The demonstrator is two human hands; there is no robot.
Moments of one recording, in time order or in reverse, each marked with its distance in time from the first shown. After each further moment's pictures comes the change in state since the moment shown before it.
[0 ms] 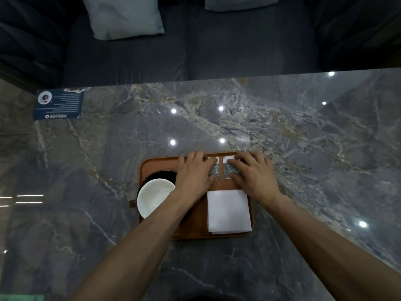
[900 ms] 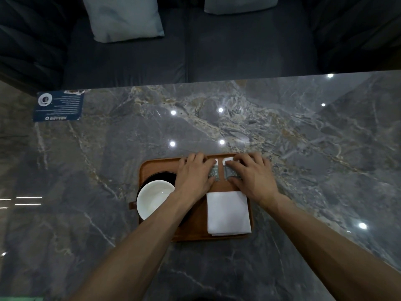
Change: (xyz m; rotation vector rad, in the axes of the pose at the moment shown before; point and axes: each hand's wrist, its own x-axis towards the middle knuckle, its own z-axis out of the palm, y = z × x) left_hand -0.001 0.000 -0.002 -0.027 -0.018 0.013; right_hand 0.004 -0.001 0.000 -0.043 -0.027 -0.022
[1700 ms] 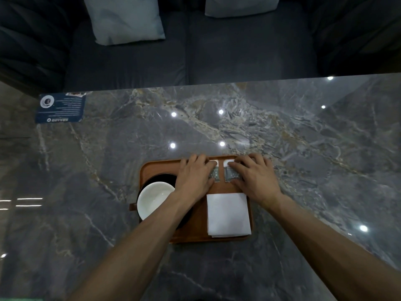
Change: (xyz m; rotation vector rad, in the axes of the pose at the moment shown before) left_hand 0.003 -0.001 -0.002 0.062 -0.013 0.046; right_hand -0.001 0.005 -0.006 -0.023 -0.004 -0.030
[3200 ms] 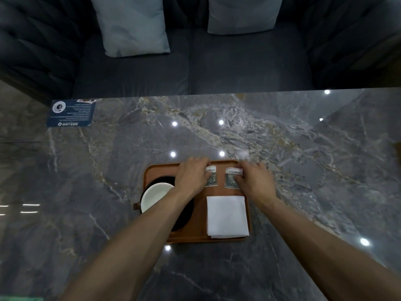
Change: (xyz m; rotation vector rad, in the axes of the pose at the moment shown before) left_hand 0.006 -0.007 -0.016 -0.244 0.010 -0.115; right_hand -0.002 -0.010 -0.006 0.235 0.004 0.316
